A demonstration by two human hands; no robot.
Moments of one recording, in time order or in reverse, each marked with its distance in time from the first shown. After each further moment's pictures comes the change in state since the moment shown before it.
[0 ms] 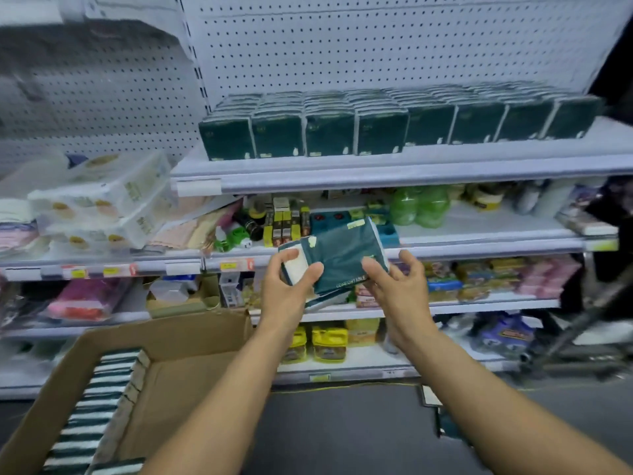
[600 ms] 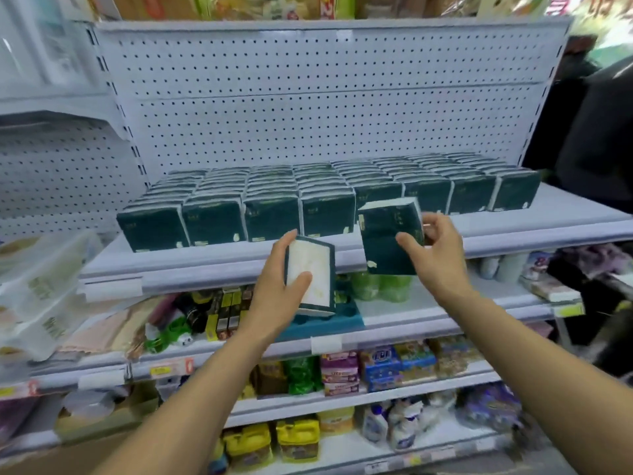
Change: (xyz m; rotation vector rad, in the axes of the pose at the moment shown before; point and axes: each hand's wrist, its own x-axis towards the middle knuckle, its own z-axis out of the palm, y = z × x) left_hand 0.139 0.080 0.113 0.292 -0.287 0.354; right_hand 0.181 -0.165 -0.059 -0.590 0.171 -0.511
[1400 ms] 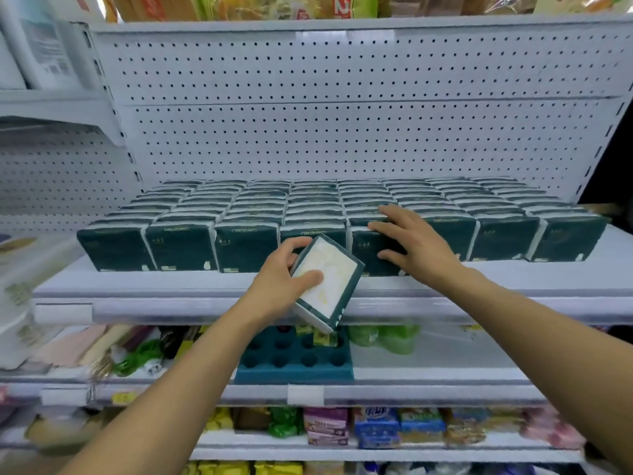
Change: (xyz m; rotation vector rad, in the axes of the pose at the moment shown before) left_hand 0.117 0.023 0.050 0.007 -0.030 -0.170; right_hand 0.195 0.074 0.018 -0.748 -0.468 -0.824
